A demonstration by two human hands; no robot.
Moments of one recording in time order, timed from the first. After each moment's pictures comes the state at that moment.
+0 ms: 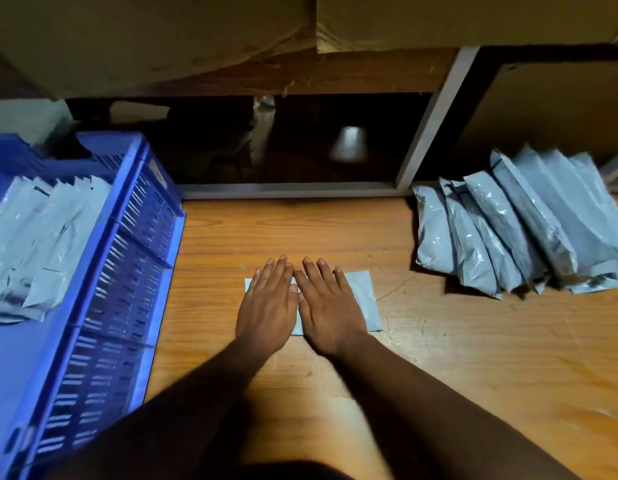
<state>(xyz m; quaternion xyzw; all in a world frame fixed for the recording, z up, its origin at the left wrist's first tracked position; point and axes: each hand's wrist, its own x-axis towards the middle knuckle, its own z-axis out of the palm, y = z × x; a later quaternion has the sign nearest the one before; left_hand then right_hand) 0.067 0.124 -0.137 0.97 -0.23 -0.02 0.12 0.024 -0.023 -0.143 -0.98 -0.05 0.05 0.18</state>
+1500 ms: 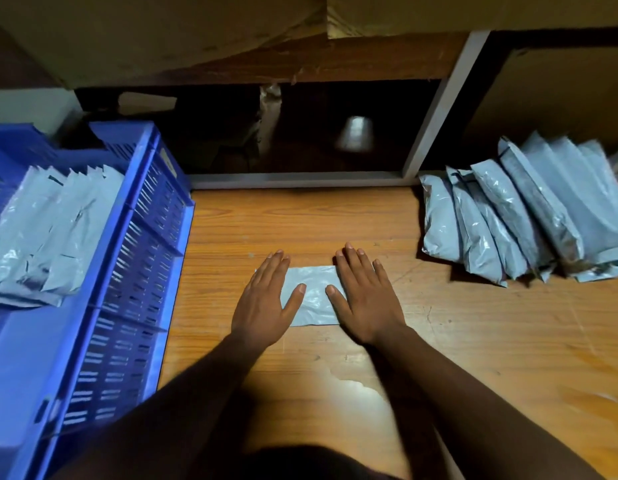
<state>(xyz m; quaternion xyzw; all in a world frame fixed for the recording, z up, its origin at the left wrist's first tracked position) 0.053 0.151 -0.136 0.97 -0.17 -0.08 0.18 0.000 -0.069 -0.142 -0.99 0.00 0.05 0.14</state>
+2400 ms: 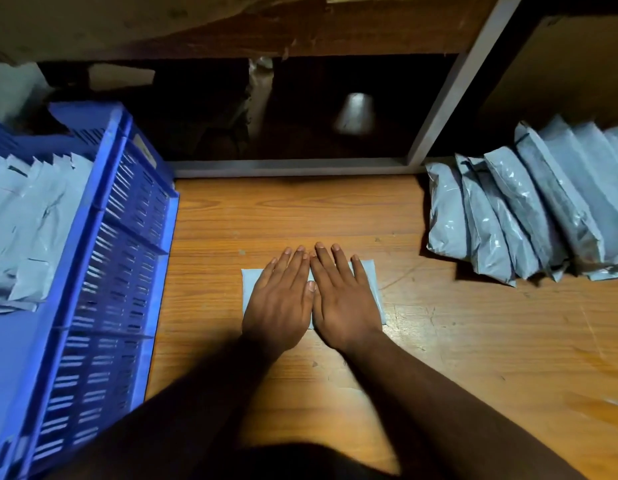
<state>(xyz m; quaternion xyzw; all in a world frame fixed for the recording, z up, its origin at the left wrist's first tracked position) 0.051 0.119 -0.145 0.94 -0.31 0.09 0.10 0.013 -0.030 -0.152 -0.99 -0.02 0.02 0.14</state>
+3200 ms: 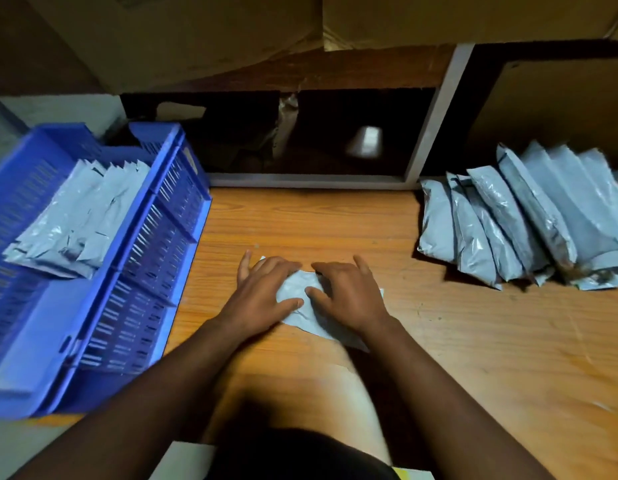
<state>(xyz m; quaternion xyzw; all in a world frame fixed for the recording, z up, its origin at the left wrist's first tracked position) 0.031 0.158 -0.084 0.94 -0.26 -0.04 0.21 -0.002 -0.053 -0.095 -0.96 -0.06 0.01 0.27</state>
